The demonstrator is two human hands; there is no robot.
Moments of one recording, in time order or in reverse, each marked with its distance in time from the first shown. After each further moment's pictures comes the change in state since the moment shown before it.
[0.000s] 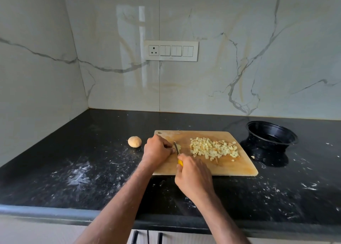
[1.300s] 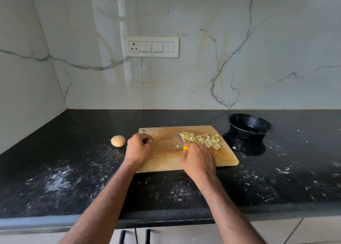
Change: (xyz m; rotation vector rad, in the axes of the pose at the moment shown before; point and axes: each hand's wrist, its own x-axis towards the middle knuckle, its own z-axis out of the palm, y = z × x) left_hand -0.003 -0.015 0.005 -0.182 0.137 0.091; right_hand 0.021 0.045 -0.020 -0.145 0.058 0.179
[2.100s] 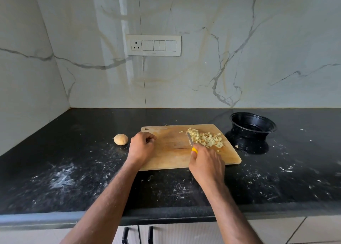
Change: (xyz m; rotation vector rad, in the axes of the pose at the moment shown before) left_hand -0.002 0.003 -0.001 0.018 -0.014 -0.012; right_hand -0.018 0.012 -0.006 0.021 0.082 0.053
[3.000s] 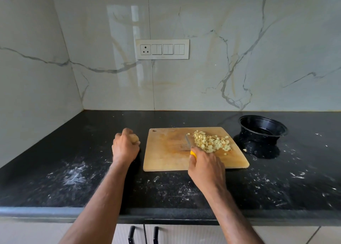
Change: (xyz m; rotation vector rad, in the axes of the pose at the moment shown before) left_hand 0.011 -0.040 -0.044 0.250 0.159 -0.243; right_hand -0.009 -0.016 -0.004 0.041 -0.023 -0.131
